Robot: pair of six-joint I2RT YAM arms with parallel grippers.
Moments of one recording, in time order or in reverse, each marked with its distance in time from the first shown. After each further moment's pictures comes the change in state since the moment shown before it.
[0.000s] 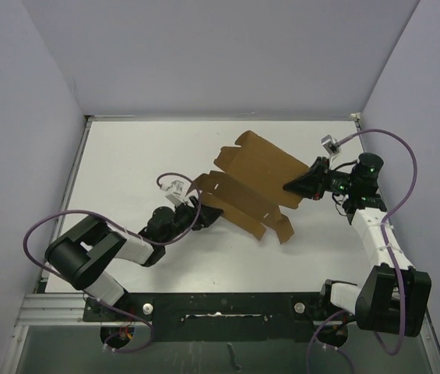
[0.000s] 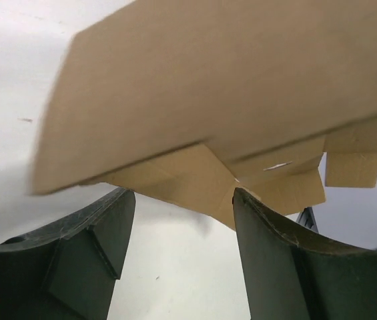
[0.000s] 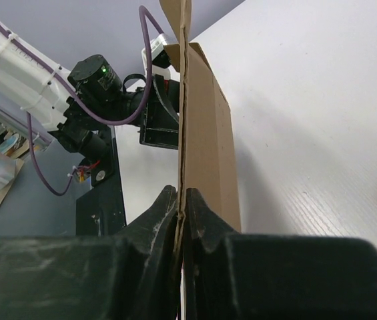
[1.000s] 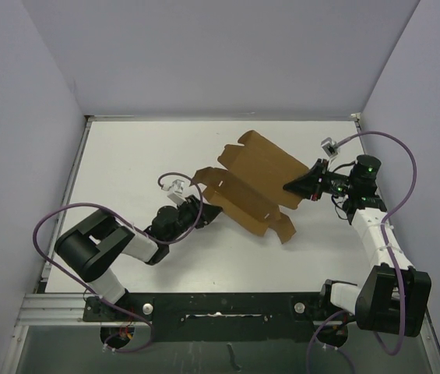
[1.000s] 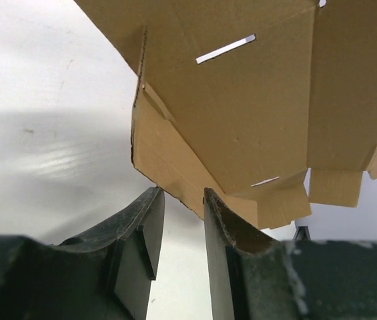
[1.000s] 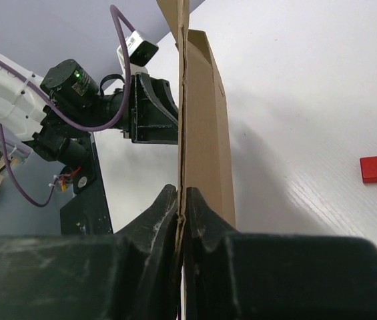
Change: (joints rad) left arm -0.024 0.089 0.068 0.040 -0.071 -0.048; right arm 0.000 0.000 -0.003 -0.106 0.093 -0.084
